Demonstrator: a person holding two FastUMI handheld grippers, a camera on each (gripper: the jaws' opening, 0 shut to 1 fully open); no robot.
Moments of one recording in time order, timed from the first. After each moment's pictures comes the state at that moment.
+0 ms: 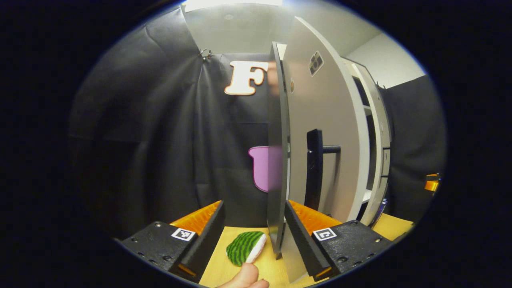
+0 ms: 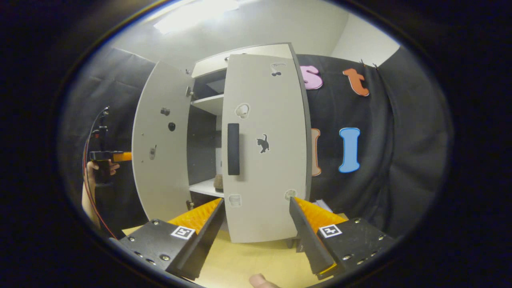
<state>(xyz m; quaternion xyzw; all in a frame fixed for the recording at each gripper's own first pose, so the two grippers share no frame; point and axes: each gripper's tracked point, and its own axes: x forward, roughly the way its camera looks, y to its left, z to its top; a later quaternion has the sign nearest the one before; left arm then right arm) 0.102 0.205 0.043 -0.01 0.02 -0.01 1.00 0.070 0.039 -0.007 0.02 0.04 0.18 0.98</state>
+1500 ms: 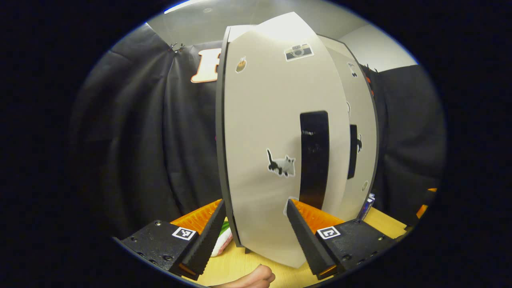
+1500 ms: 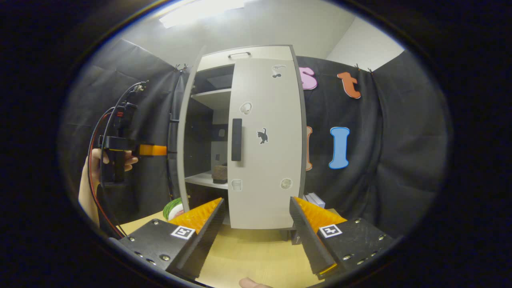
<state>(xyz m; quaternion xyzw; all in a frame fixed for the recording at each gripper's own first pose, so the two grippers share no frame) 0.116 0.055 0.024 0.02 0.09 -0.01 1.00 0.033 0.048 -0.032 -0.01 0.03 0.13 0.99</state>
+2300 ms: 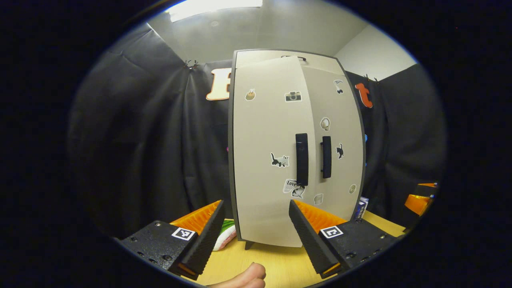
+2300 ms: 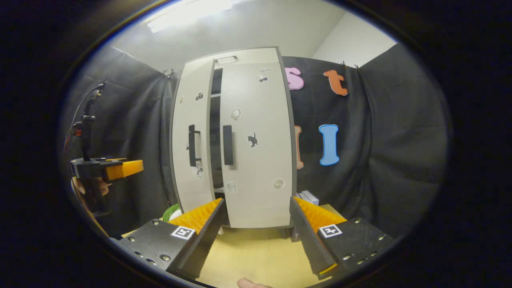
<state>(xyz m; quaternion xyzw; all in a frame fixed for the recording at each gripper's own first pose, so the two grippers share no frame) 0.016 0.039 0.045 -0.01 0.02 0.02 1.00 0.020 0.038 -0.019 0.01 0.04 0.10 0.99</state>
